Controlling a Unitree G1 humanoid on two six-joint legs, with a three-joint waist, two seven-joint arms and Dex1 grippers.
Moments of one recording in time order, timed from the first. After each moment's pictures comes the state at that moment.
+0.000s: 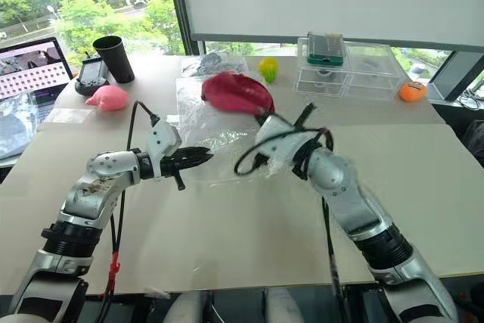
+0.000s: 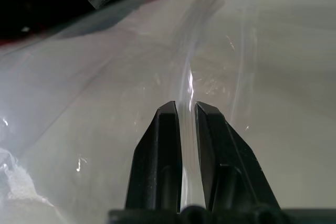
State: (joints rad) left arm -0.53 0.56 -0.10 0.02 -0.24 0.34 -0.91; right arm -0.57 -0.70 0.45 -0.18 -0.31 0.00 0.33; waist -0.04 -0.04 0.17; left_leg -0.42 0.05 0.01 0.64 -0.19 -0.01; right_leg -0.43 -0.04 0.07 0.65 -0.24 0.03
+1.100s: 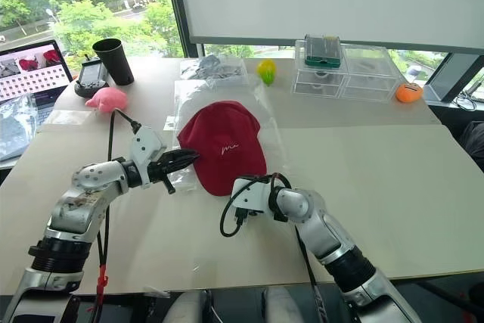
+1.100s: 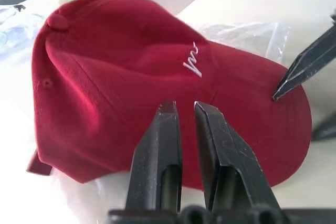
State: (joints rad) left arm -0.40 0.58 0.00 -0.08 -0.25 0.35 -0.83; right arm -0.41 -0.43 0.45 -0.18 -0.26 0.30 0.80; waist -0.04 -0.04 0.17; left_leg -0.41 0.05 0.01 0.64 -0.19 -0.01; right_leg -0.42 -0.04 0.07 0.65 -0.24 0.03
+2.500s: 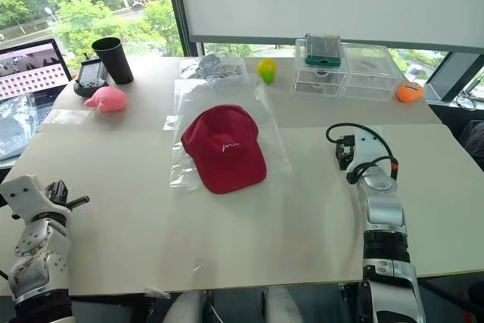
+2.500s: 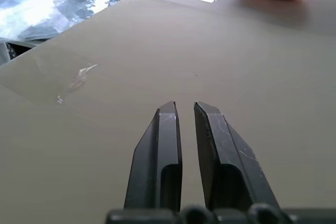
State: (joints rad) left arm -0.13 0.33 0.61 0.02 -0.28 0.34 0.00; right arm -0.50 -0.40 -0.23 0.29 0.04 0.37 0.18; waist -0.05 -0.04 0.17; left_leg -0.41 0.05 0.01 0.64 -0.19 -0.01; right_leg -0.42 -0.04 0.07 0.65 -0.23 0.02
